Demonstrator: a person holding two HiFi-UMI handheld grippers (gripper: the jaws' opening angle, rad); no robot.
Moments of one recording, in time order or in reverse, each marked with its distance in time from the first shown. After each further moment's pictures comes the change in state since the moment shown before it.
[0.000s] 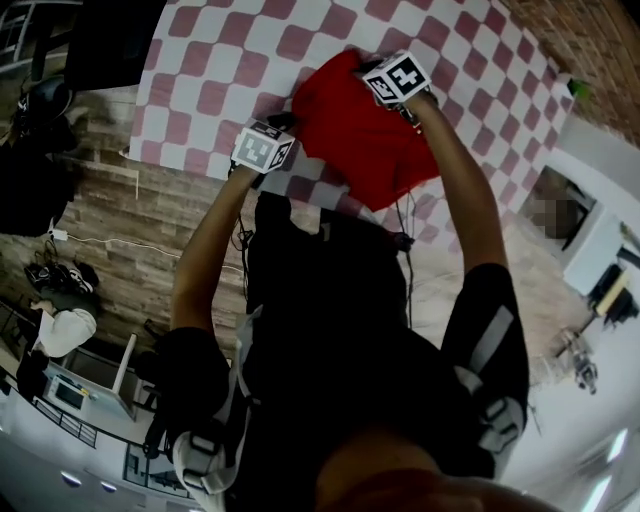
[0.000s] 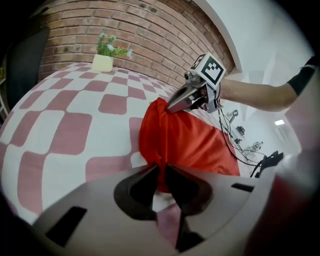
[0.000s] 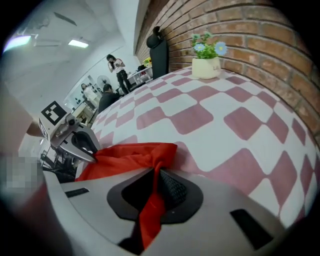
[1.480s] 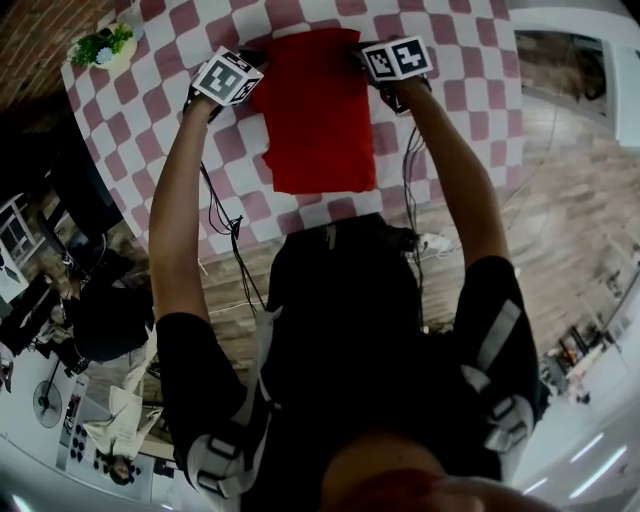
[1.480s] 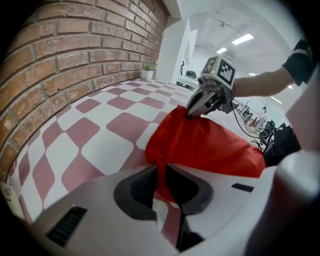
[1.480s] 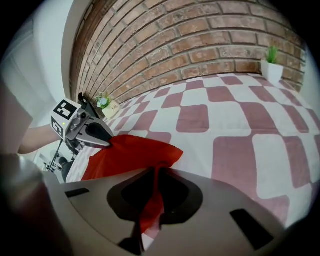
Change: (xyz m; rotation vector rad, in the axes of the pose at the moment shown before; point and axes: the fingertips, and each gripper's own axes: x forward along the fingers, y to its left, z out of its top) left arm 0.158 -0.049 0.240 0.860 0.293 -0.181; right arm -0.111 -0.141 -0.190 0.819 -0.390 -0.224
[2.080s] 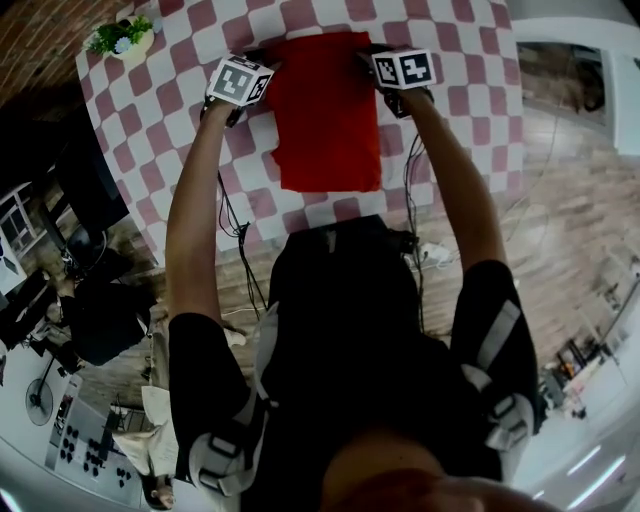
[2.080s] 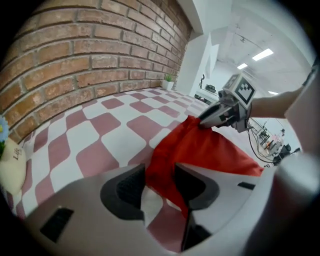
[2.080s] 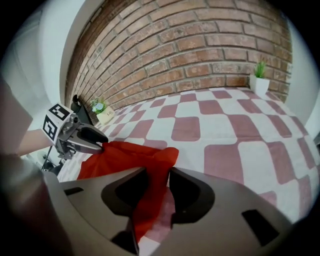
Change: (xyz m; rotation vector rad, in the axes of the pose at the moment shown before) left arm -0.021 0.007 0.000 -0.218 -0.117 0.117; right arm -0.013 -0.003 0.009 0.005 -0.102 -0.113
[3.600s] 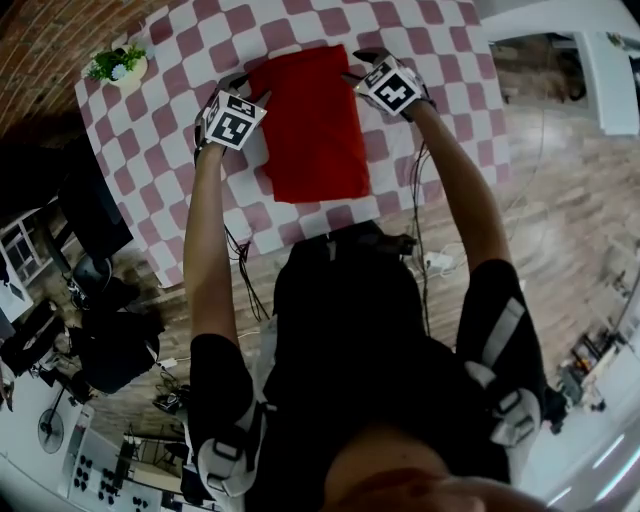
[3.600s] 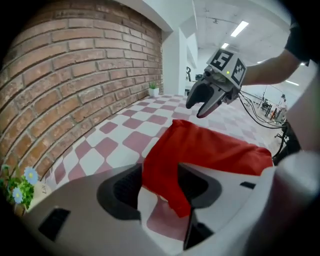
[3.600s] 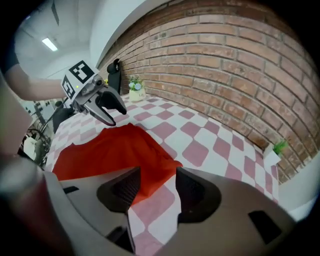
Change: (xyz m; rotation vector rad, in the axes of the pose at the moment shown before) left arm -0.033 -0.033 0.004 0.230 -0.040 0.126; right arm -0.063 0.036 0.007 -0.580 0.055 -0.040
